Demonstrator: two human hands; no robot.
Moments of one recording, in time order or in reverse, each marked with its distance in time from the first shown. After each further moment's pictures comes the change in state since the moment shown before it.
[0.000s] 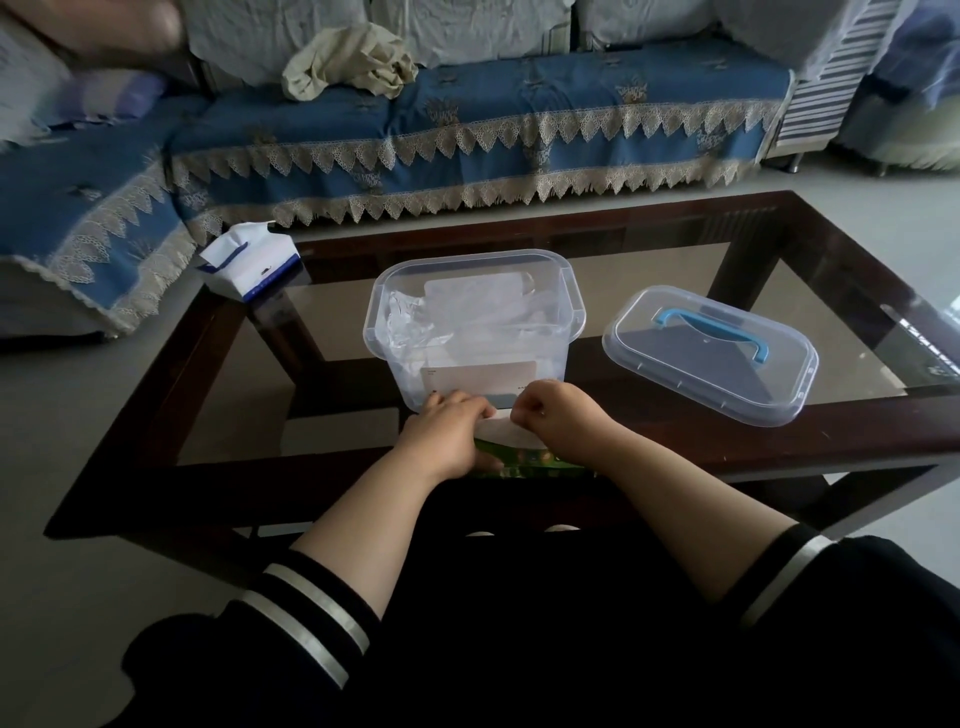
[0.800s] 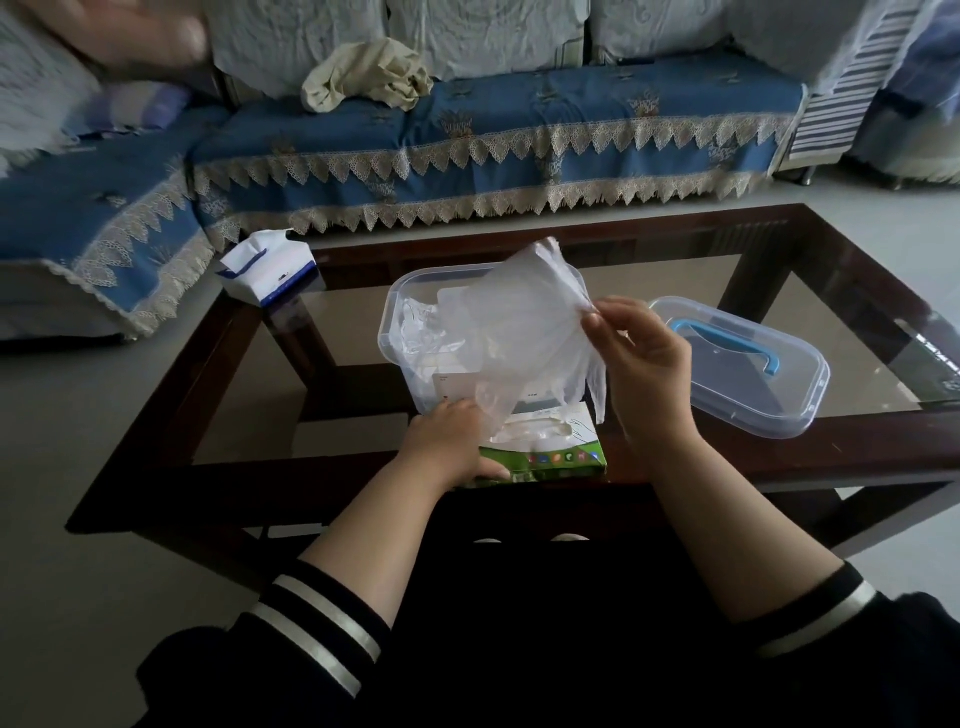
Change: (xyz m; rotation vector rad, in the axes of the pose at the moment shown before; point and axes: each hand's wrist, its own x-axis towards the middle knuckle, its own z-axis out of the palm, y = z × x) left_hand -0.007 0.002 -0.006 0.195 -0.021 -0.036; right_hand -0.029 -0.024 -0.047 0.849 0.649 -0.351
